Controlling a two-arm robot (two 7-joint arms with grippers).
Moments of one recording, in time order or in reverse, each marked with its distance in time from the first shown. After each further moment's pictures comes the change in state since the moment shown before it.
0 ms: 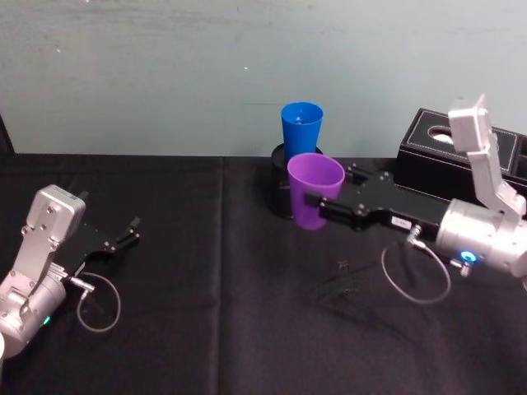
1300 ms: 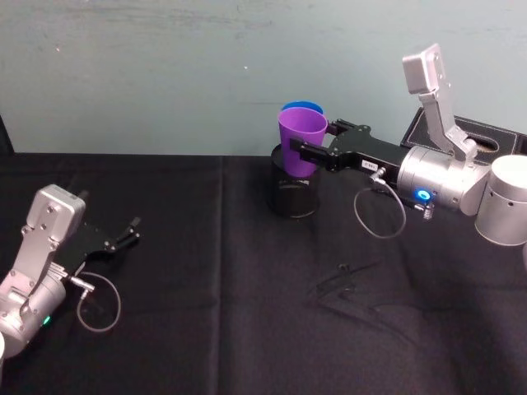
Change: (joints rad) left arm 0.000 0.000 0.000 0.000 0.000 0.000 0.000; right arm 0.266 -0.222 -0.032 0.408 -0.089 -0.002 -0.024
